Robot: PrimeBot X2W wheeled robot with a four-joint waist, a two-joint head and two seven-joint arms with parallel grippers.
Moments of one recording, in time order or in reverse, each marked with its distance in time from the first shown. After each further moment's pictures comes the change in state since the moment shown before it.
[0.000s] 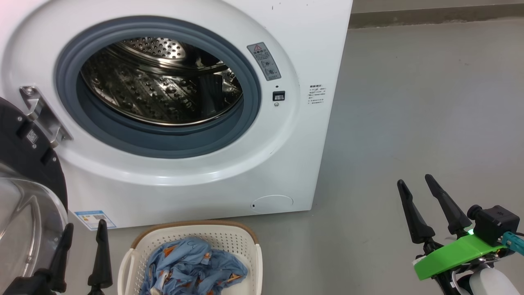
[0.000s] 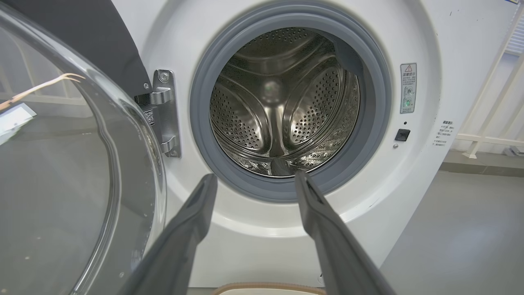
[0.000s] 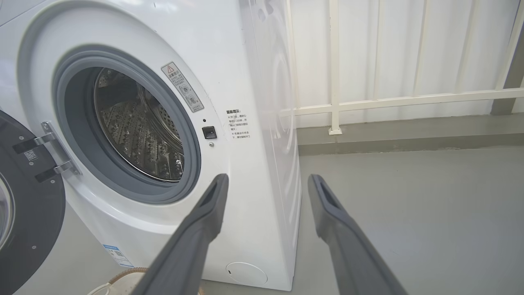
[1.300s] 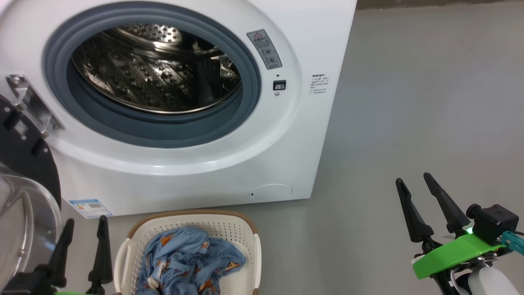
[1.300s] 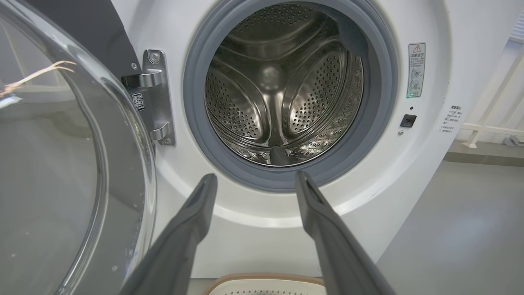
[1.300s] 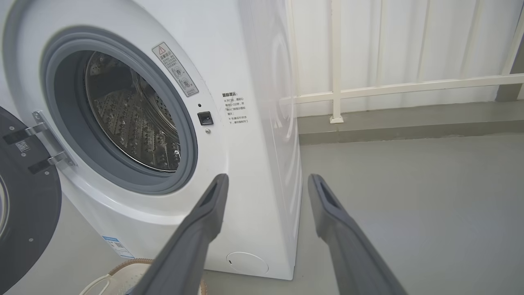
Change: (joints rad) left arm -0.008 0.008 -0.011 -0.001 0.000 0.000 0.000; right arm -0.002 0.002 0.003 -0.006 0.000 0.000 0.000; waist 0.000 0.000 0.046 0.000
